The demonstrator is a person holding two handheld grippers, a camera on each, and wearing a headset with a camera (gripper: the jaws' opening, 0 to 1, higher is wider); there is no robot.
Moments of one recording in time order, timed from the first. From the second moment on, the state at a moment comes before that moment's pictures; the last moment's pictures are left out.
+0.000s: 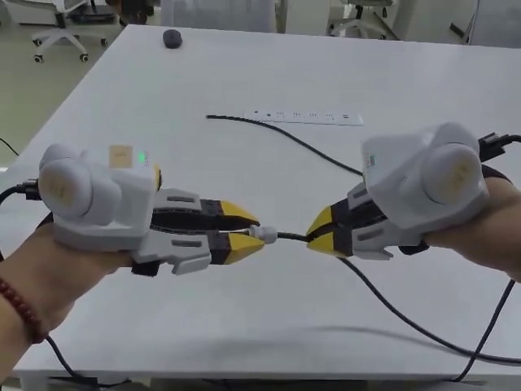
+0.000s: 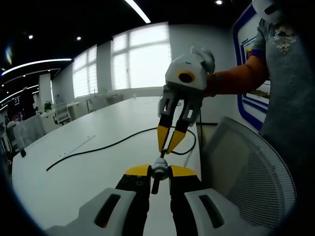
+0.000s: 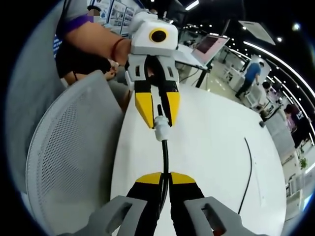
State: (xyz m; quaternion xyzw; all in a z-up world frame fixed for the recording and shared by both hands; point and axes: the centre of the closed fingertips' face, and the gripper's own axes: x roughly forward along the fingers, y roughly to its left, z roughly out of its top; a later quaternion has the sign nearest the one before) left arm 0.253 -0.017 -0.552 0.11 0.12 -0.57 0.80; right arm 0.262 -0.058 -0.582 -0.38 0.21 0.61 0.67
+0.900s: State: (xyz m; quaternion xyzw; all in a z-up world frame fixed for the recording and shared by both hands) left arm 0.262 -0.001 -0.555 0.10 0.12 -0.55 0.82; right arm 0.286 -0.093 -0.590 -0.39 0.25 0.56 0.69
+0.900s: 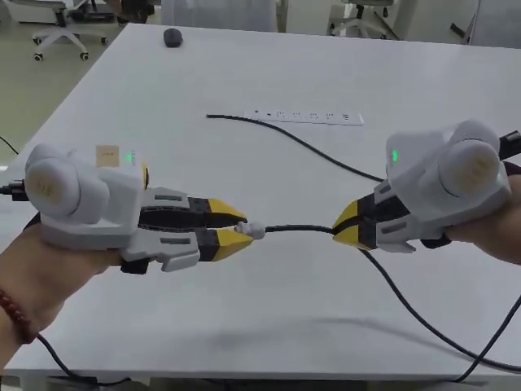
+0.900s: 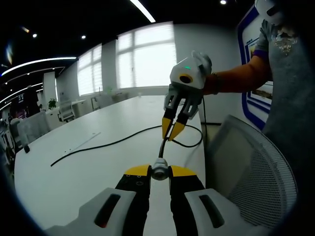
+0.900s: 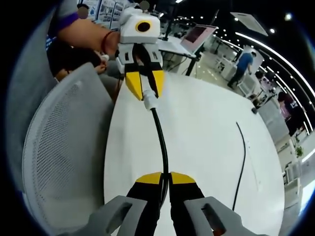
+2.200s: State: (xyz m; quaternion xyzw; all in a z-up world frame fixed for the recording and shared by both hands) left arm 0.337 -0.025 -0.623 0.10 0.16 -0.58 0.80; right arm 0.441 -0.046 -0.628 -0.28 0.25 0.51 0.78
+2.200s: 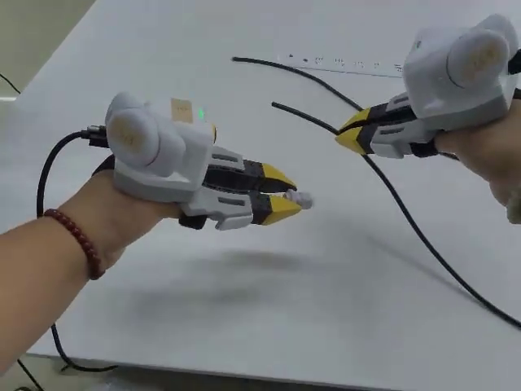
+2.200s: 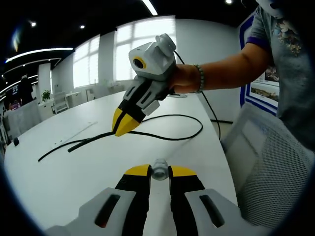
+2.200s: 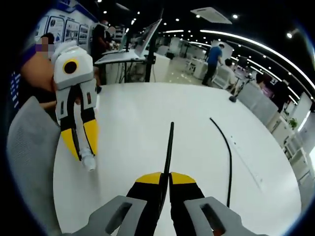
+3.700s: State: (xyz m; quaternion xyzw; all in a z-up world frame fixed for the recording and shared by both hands) left arm 0.338 -0.037 -0.698 0.04 0.20 -0.58 0.79; right arm 0.457 -0.054 -0.713 -0.21 0.29 0.47 0.81
